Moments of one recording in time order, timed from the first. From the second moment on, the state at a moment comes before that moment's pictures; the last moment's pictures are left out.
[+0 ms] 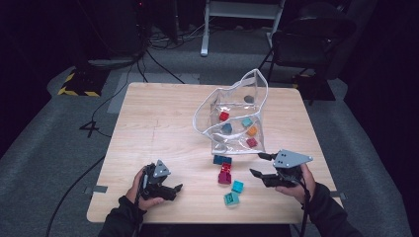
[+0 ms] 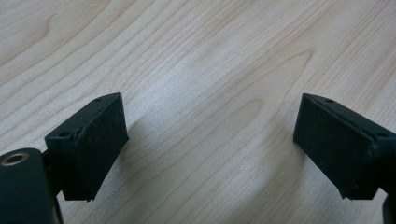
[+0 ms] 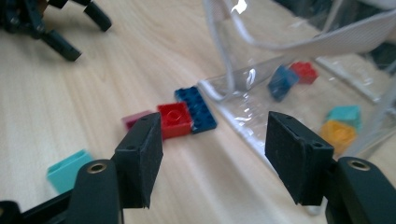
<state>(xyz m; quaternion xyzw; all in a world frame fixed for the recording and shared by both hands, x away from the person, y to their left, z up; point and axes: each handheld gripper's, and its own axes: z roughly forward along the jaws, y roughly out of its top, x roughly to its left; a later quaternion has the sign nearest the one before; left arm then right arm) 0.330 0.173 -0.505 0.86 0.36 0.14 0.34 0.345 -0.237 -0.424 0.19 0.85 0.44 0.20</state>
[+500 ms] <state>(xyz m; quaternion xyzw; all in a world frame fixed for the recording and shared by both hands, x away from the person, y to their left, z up) 0.330 0.173 -0.505 0.86 0.36 0.14 0.34 0.332 -0.215 -0.483 0.16 0.89 0.40 0.12</state>
